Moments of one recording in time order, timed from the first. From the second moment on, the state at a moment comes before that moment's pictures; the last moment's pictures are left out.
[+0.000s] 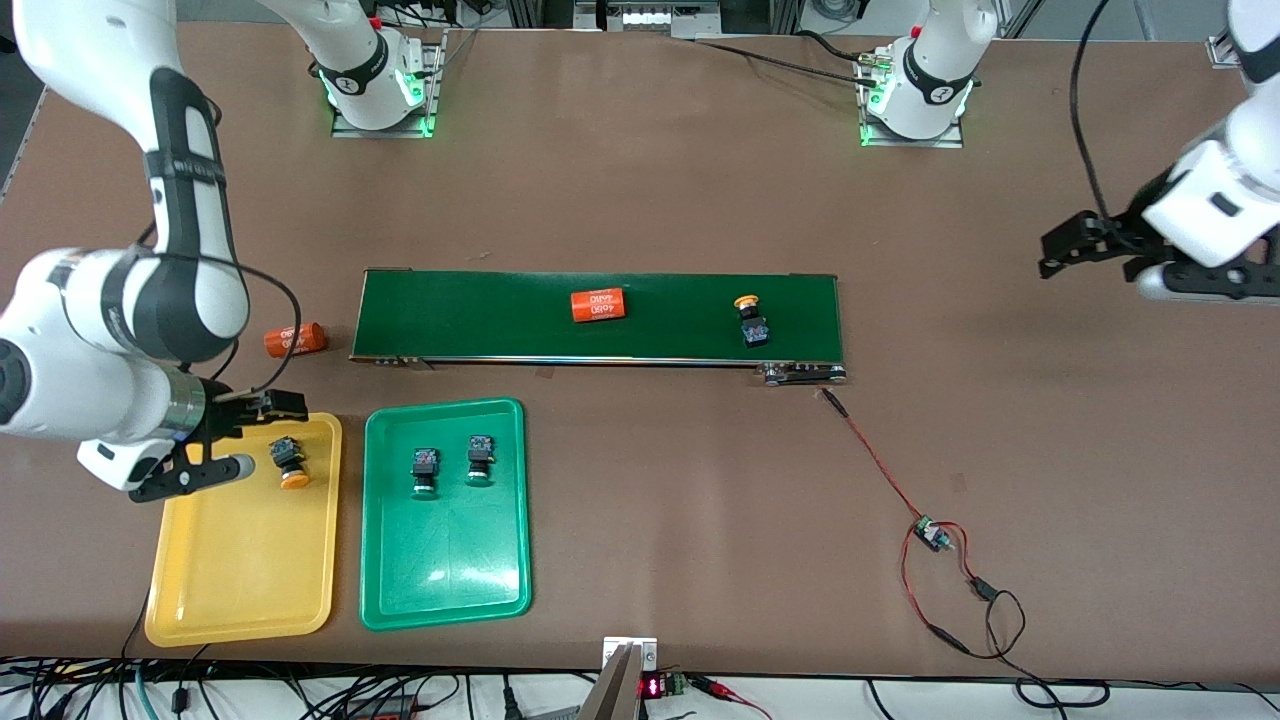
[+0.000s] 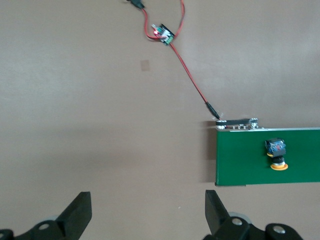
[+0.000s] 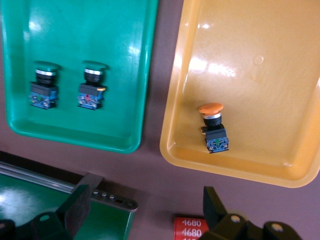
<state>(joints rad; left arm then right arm) 0.04 0.01 -0.07 -1.66 -0.03 1.65 -0.03 0.25 0.58 -0.27 -1.34 0.21 1.81 -0.30</state>
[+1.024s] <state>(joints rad) 0.03 0.00 -0.08 -1.66 0.01 1.62 -0.03 0.26 0.38 -0.27 -1.34 0.11 1.63 -0.10</state>
